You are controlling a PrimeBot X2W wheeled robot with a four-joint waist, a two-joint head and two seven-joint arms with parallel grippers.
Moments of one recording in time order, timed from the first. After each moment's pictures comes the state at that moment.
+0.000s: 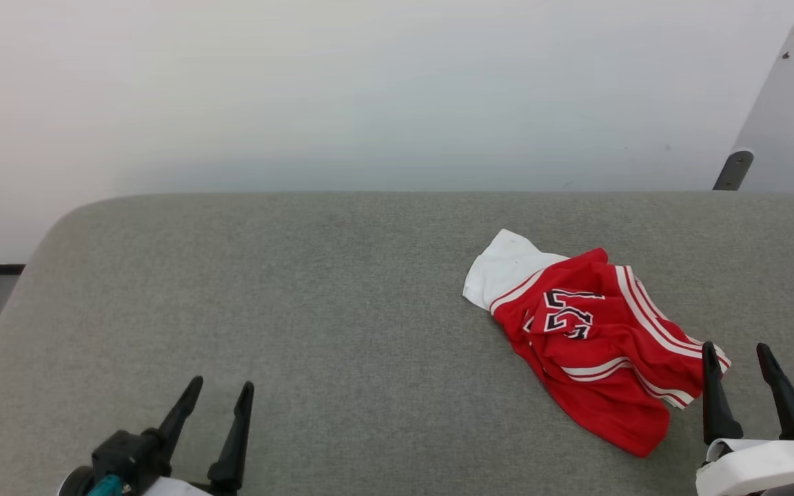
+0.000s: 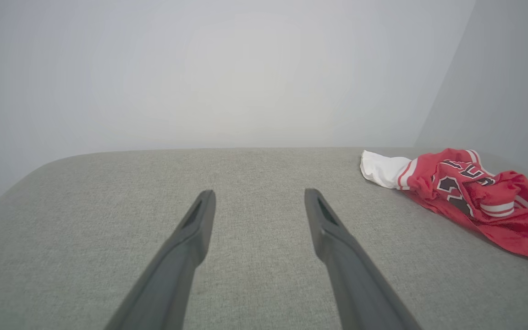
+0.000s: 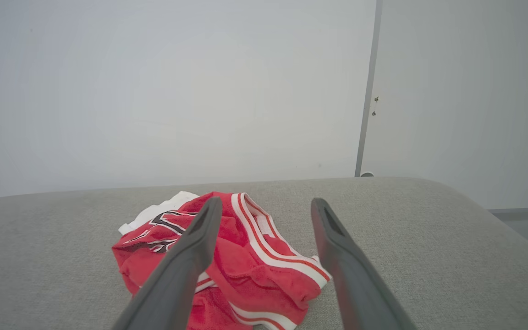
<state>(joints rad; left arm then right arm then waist) -0.01 0.32 -0.18 0.21 -0.40 -0.10 -0.26 -0.07 -0.11 -0.11 0.26 0.17 0.13 -0.26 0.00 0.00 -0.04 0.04</state>
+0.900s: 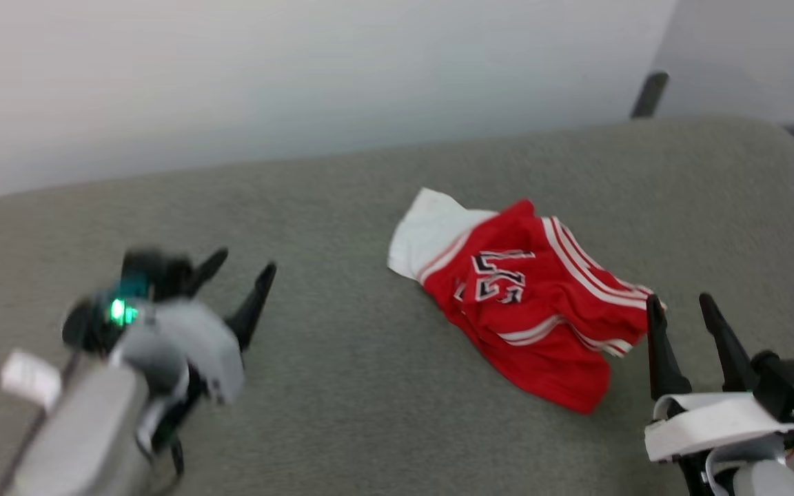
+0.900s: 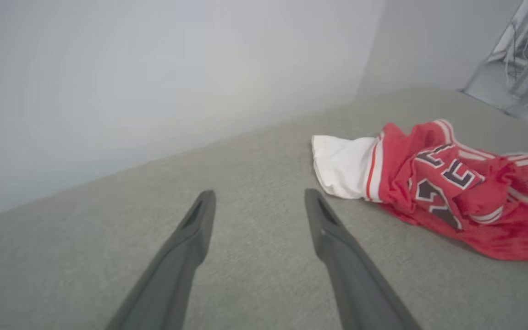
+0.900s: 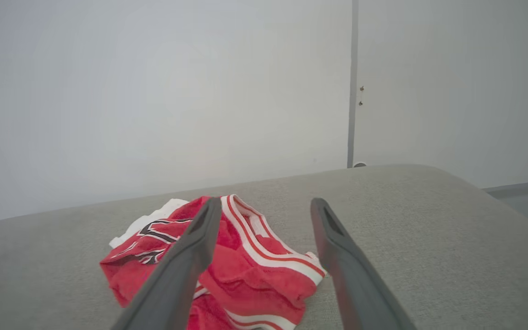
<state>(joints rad) -0.41 0.44 -0.37 0.34 -0.52 -0.13 0.01 -0.15 -0.05 -0.01 0.25 0.21 0.13 -0.26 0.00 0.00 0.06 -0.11</state>
